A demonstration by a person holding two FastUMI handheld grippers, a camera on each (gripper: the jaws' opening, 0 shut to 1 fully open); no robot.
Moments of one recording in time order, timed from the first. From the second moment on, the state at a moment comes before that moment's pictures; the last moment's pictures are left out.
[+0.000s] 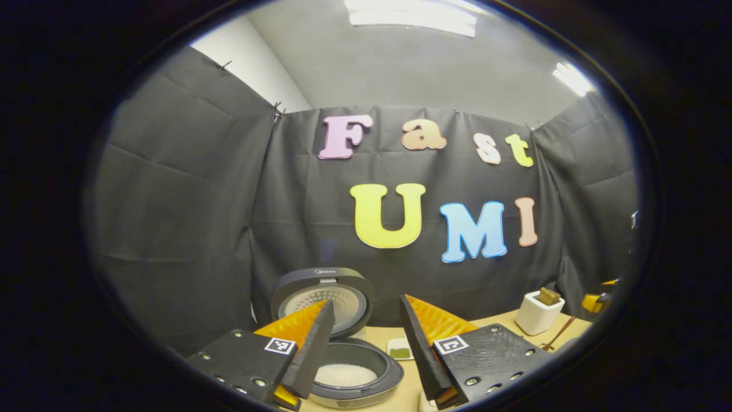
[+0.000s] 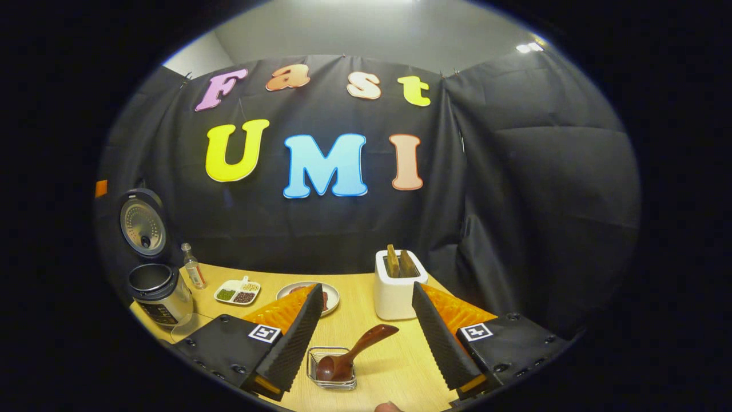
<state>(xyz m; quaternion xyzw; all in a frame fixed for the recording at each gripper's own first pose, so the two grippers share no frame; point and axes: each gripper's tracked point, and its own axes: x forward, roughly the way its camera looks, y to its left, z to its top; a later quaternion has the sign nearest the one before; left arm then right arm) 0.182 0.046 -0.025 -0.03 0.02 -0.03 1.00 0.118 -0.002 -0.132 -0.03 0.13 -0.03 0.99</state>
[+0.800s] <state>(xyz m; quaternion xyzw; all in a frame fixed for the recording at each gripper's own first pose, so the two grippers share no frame) 0.360 0.122 -0.012 0.00 0.01 0.01 1.00 0.120 0.060 -0.095 -0.04 0.10 -0.02 0.99</state>
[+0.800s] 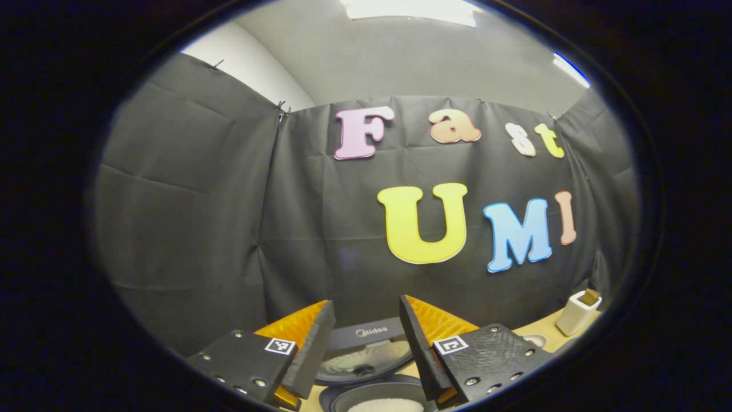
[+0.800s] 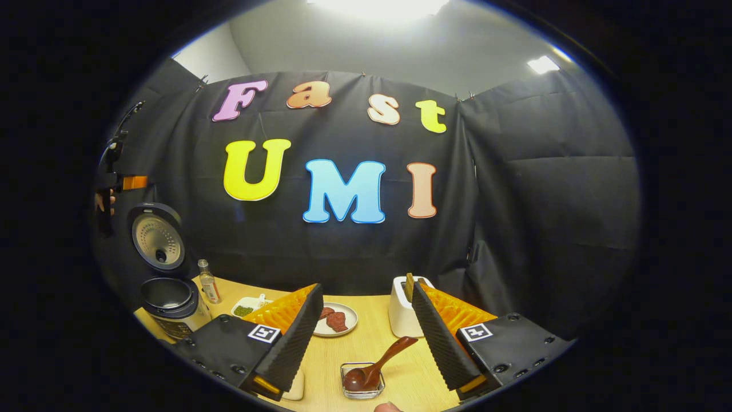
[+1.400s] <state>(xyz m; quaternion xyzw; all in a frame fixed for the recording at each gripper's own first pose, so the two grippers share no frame) 0.425 0.139 -0.081 -0.01 0.07 0.04 1.00 0.134 0.080 -0.105 -0.05 0.12 -0.01 0.99</state>
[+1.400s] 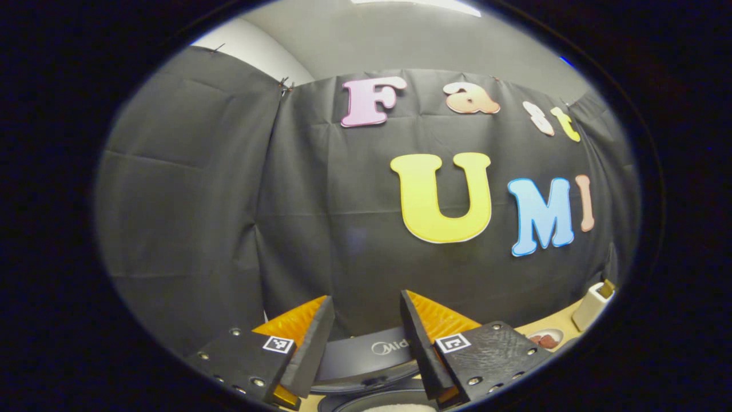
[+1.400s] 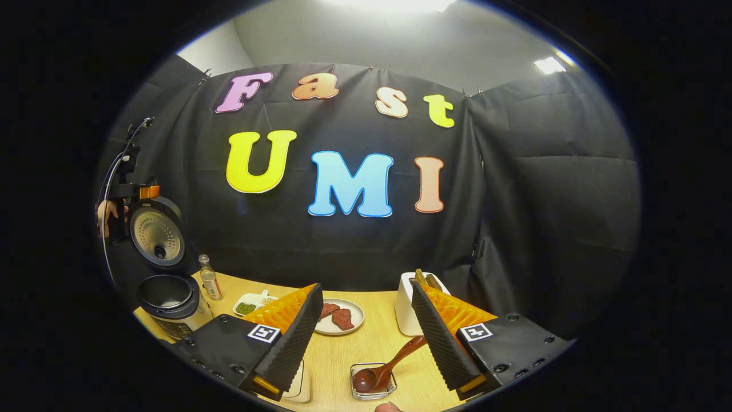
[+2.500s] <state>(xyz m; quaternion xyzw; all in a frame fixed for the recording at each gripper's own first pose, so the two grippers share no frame) 0.272 0.068 -0.148 -0.03 0.11 -0.01 0.99 0.121 0.074 -0.091 -0.03 0.11 0.07 0.99</state>
